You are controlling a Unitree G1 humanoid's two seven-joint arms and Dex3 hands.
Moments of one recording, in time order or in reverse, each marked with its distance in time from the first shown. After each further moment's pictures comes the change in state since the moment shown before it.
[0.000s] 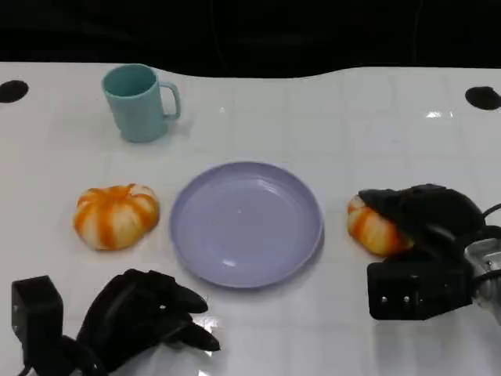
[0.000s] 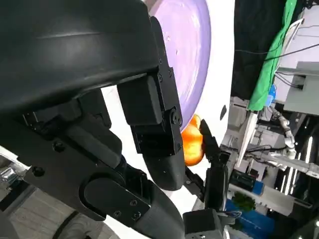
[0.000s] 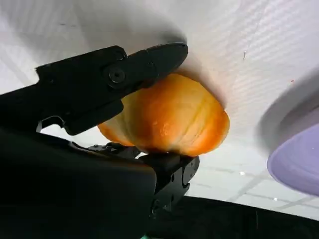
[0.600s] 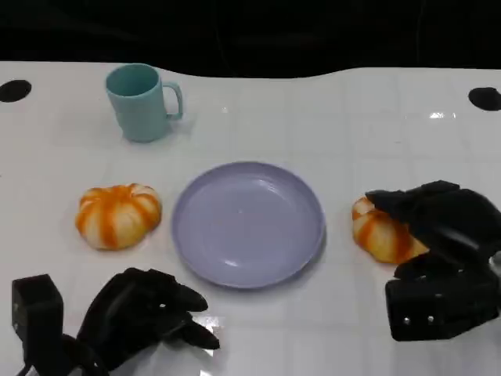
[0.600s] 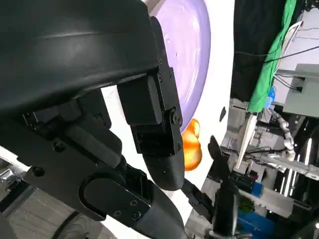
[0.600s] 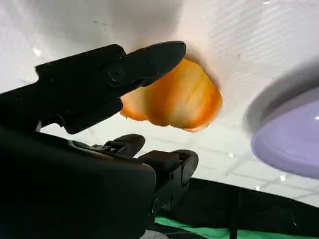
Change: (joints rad) left arm -0.011 0.002 0.003 0.019 -0.001 -0.007 -0.001; right arm 0.187 -0.098 -0.104 -0.409 -0.055 0.030 0.176
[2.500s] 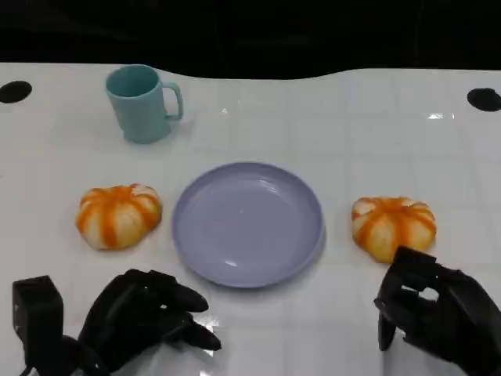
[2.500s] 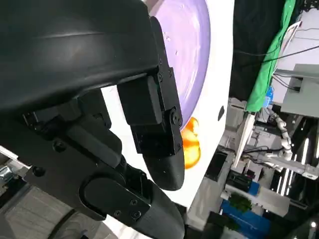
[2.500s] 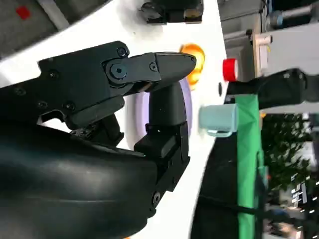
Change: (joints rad) left arm 0.001 -0.004 -0.005 0.003 -0.013 0.006 -0.001; right arm 0.541 0.313 -0.362 -0.431 1.107 -0.046 0.509
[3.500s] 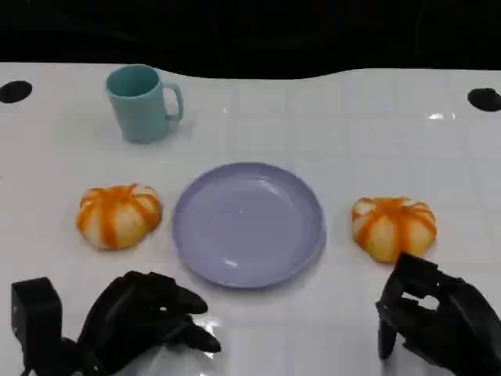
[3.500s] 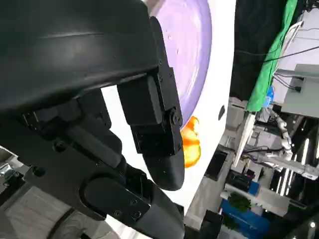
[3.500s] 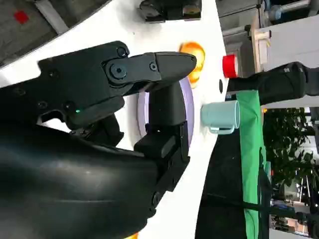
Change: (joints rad) left arm 0.020 0.000 0.000 -0.039 -0.001 0.026 0.002; right arm 0.039 0.022 0.001 -0.015 0.029 0.054 -0.024
